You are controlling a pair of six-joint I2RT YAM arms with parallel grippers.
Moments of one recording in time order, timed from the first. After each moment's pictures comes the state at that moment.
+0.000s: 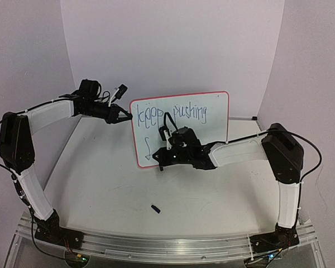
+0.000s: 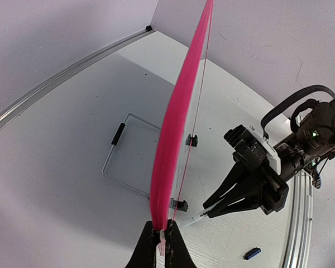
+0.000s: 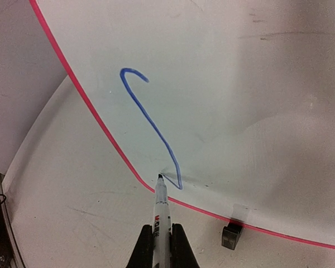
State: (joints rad) left arm -0.32 1.76 1.49 -0.40 0.83 0.21; right arm 0.89 2.03 1.30 0.21 -0.07 0.47
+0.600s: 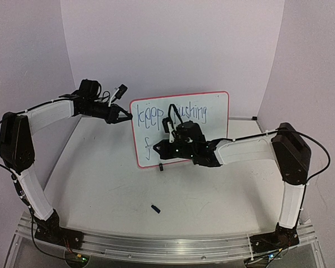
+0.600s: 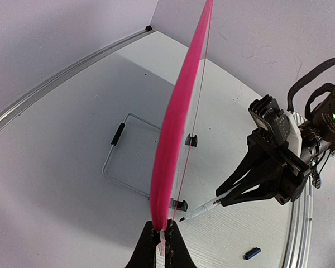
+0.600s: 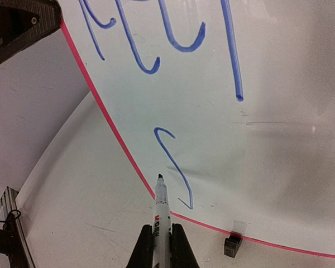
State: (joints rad) left arm -0.32 1.76 1.49 -0.40 0.83 0.21; right arm 0.89 1.96 1.28 0.25 -0.04 0.47
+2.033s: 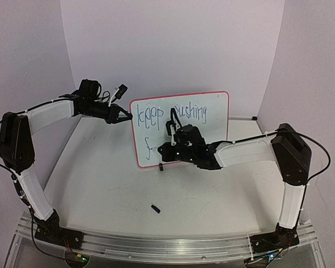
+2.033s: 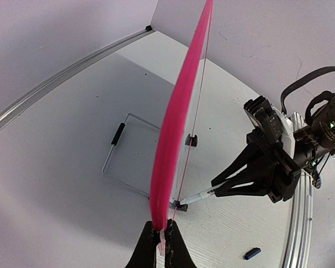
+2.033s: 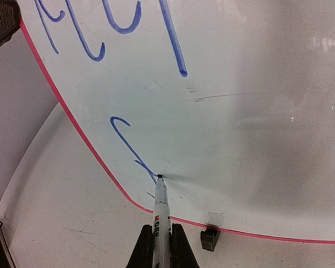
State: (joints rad) left arm -0.32 1.76 1.49 -0.40 0.83 0.21; right arm 0.90 1.96 1.26 0.23 0.09 0.50
